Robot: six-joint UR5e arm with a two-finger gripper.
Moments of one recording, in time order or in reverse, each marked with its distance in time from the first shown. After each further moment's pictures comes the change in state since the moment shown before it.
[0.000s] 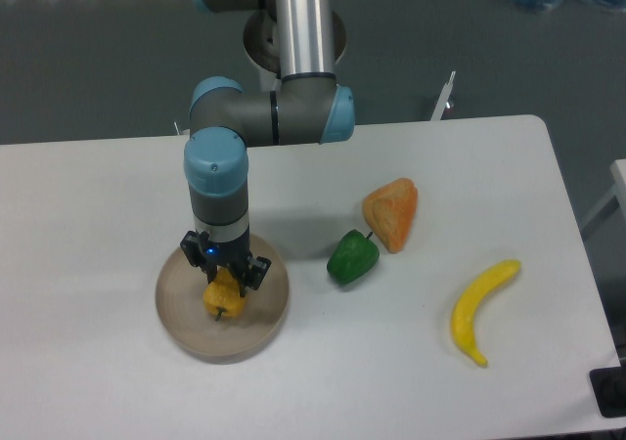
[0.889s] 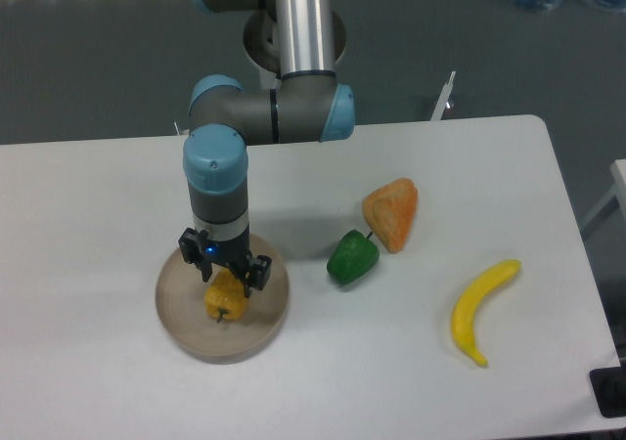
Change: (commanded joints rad) arm 0.008 0.017 0.028 -0.002 -0.005 0.000
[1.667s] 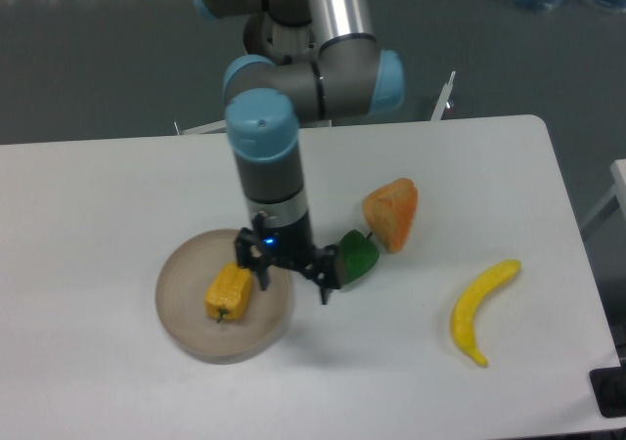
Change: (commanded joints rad) arm 0.199 0.069 0.094 -0.008 0.163 0.224
